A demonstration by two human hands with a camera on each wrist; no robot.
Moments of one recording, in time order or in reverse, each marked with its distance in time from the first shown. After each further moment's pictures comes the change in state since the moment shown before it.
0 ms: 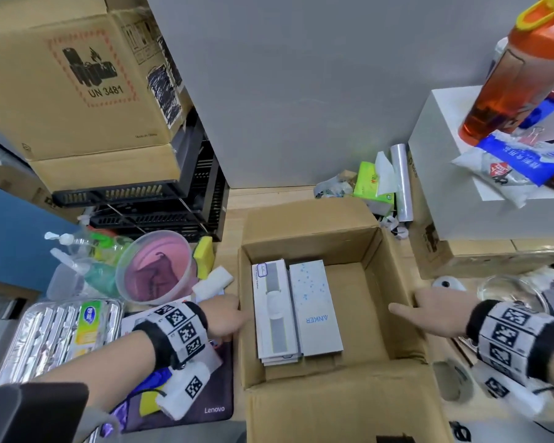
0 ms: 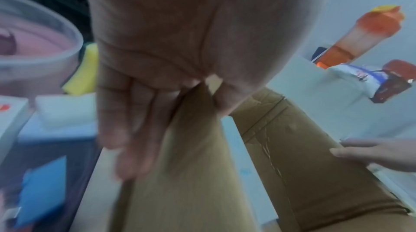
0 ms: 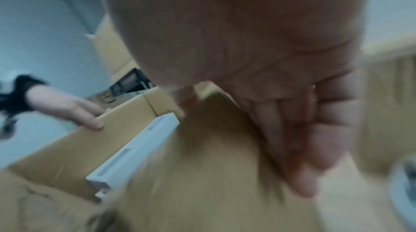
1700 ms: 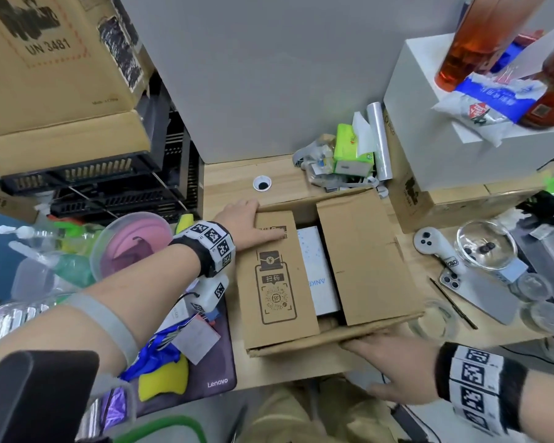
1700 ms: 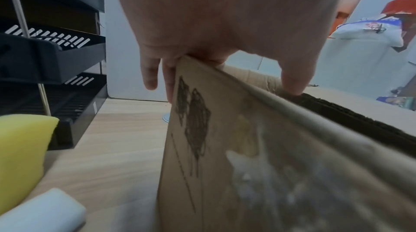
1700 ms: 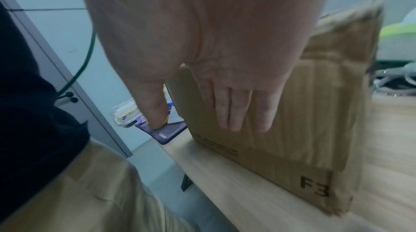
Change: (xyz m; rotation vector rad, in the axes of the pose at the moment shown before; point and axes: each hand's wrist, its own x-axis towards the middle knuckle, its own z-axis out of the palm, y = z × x) left_hand 0.080 0.037 -0.048 0.201 0.471 0.311; right_hand -0.080 -0.073 0.108 -0.111 -0.195 -0.515
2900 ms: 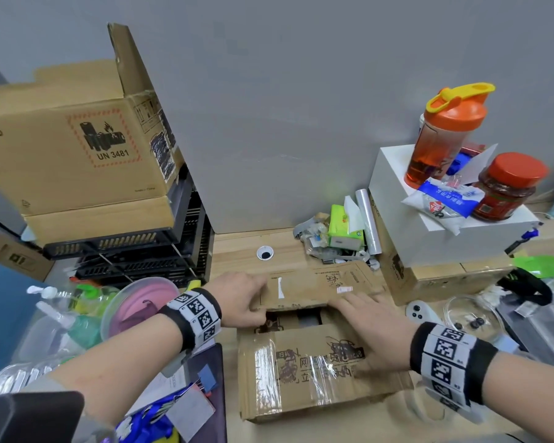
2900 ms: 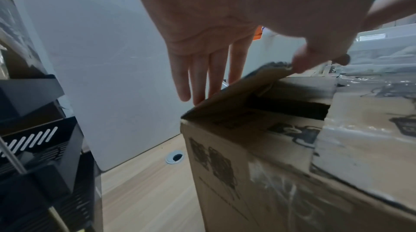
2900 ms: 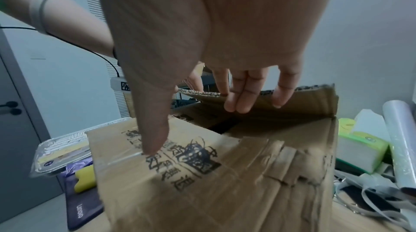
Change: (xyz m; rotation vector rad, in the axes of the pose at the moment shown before) left_hand -0.065 0.022 -0.058 0.270 0.017 0.331; right_hand -0.006 0.022 -0.125 -0.178 0.490 0.101
